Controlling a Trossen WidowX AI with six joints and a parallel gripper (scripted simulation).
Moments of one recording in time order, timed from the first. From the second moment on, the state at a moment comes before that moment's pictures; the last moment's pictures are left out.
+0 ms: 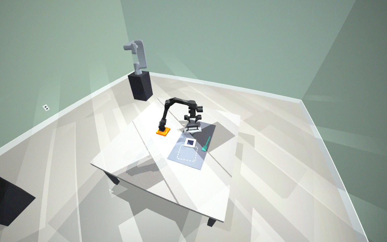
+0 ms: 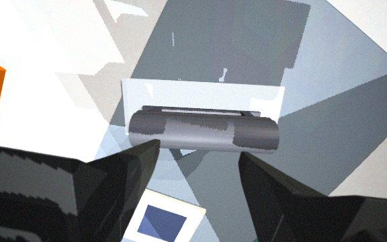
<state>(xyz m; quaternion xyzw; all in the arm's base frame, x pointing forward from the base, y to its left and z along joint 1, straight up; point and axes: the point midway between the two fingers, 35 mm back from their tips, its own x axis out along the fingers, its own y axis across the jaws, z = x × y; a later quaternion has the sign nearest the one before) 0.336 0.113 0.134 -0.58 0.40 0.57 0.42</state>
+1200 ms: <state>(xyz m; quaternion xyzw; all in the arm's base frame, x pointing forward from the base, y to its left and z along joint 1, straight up) 0.339 0.114 0.134 -0.72 -0.01 0.70 0.00</state>
